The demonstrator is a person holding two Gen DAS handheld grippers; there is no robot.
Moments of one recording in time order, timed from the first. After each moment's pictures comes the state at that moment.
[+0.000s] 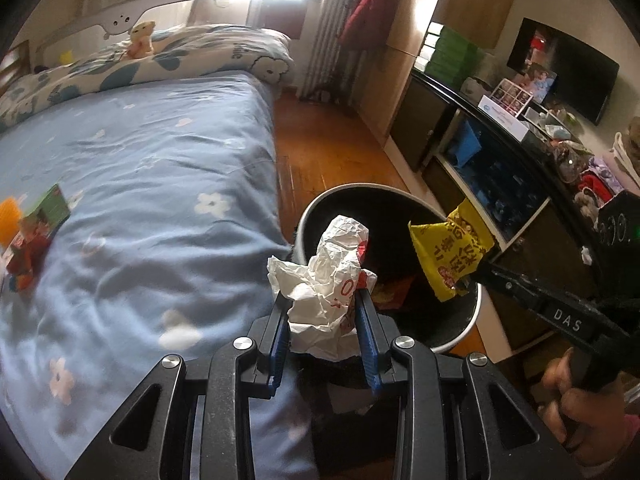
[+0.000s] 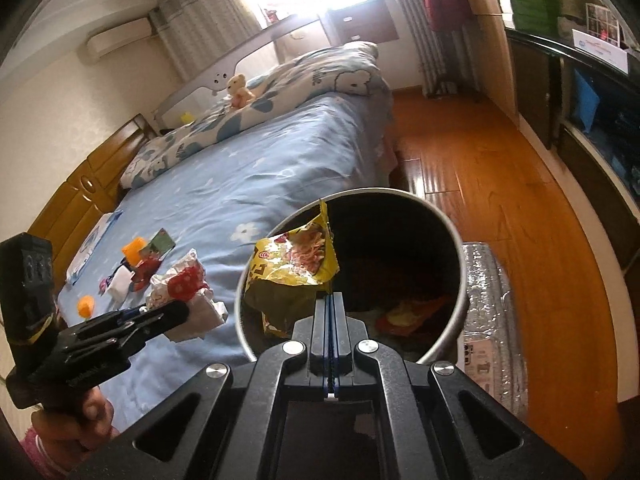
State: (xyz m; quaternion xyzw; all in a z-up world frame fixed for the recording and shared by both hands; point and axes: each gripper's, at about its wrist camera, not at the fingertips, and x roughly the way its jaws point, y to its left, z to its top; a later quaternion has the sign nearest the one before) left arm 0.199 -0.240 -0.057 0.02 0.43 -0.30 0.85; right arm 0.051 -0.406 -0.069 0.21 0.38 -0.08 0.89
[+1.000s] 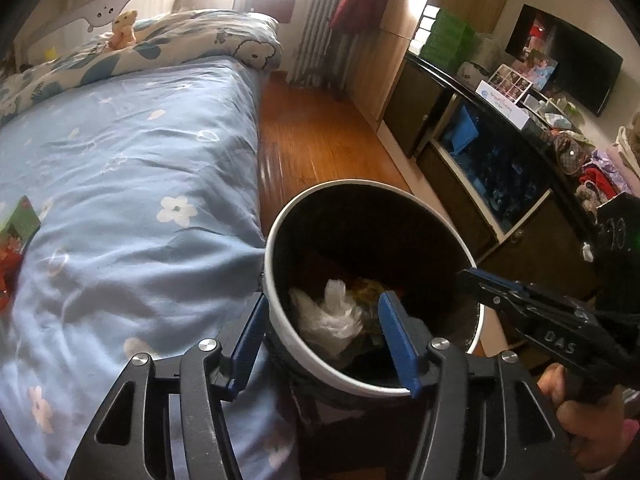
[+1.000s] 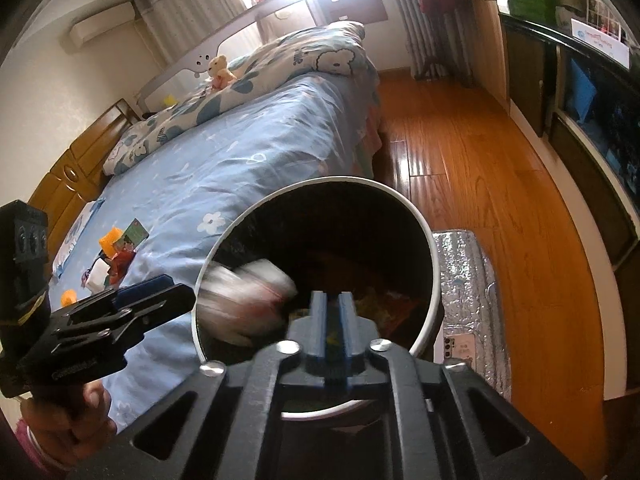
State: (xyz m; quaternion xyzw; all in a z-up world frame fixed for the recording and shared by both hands) left arm 0.231 -0.276 -0.073 0.03 0.45 -0.31 0.84; right arm 0.067 -0.428 -0.080 0.21 0.42 -0.10 0.88
